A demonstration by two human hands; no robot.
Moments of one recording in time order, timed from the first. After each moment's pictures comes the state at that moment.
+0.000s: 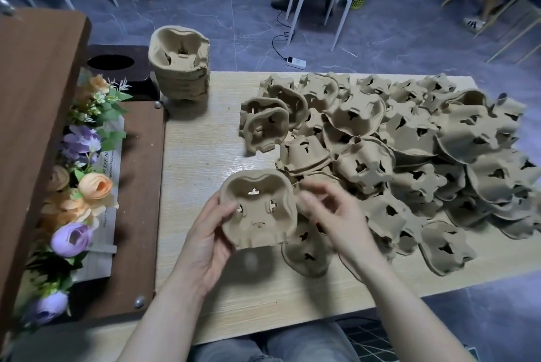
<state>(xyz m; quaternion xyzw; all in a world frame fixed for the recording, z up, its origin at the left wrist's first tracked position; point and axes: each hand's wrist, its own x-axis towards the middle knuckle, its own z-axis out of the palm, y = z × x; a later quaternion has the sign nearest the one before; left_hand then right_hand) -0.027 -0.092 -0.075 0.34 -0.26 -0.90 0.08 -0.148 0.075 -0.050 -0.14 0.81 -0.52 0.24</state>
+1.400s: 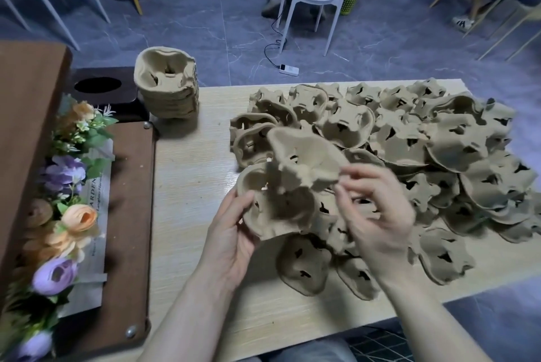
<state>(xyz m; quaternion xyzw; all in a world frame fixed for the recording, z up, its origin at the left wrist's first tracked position) -0.080 -0.073 -0.044 0.31 -0.22 -0.92 0.08 -0.180 0.094 -0.019 -0.37 0.79 -0.47 -0.17</state>
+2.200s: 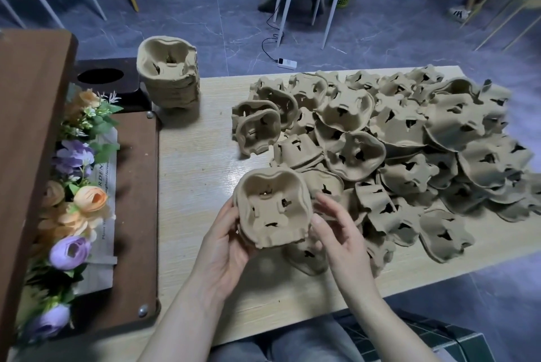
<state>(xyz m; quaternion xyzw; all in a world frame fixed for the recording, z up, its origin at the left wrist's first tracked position) -0.038 -0.071 -0.061 0.35 -0.21 -0.91 0.05 -0.095 0.094 -0.055 -0.04 0.76 -0.62 0.19</state>
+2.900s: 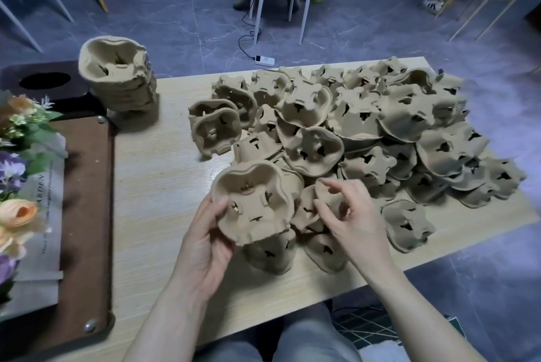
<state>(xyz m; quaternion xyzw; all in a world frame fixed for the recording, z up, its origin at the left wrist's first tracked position) -0.066 -0.028 -0.054 0.35 -0.22 -0.91 0.07 -0.166 0.171 -0.051 -0.17 0.92 -0.35 0.04</state>
